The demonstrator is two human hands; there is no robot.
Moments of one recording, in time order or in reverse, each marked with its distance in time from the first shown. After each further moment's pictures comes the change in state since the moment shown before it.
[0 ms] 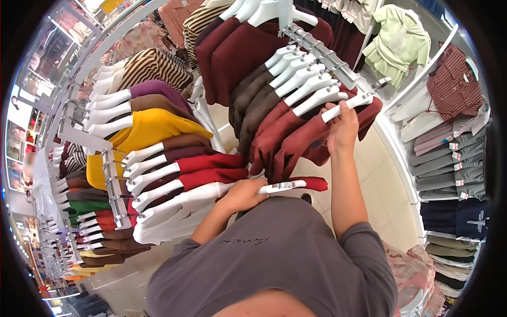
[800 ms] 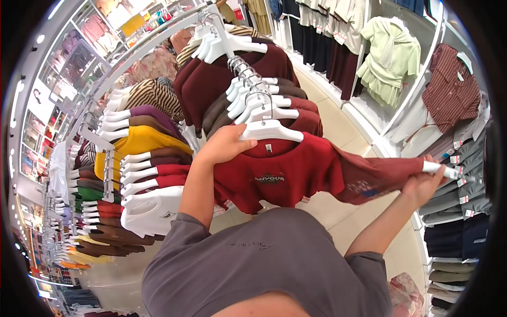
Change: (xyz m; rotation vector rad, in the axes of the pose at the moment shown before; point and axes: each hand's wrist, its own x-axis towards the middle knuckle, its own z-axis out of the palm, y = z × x) left_hand 0.114 0.171 -0.063 0.199 0.309 0.061; right_hand 0.045 -0.274 -0.286 0.296 0.271 -0.549
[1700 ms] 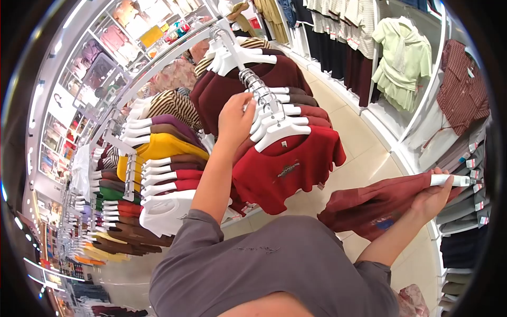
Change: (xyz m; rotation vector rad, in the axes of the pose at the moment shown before) left_hand 0.053 0.019 -0.010 0.019 0.742 0.123; right_hand -0.011 -0.016 -0.010 -0.087 0.018 0.018
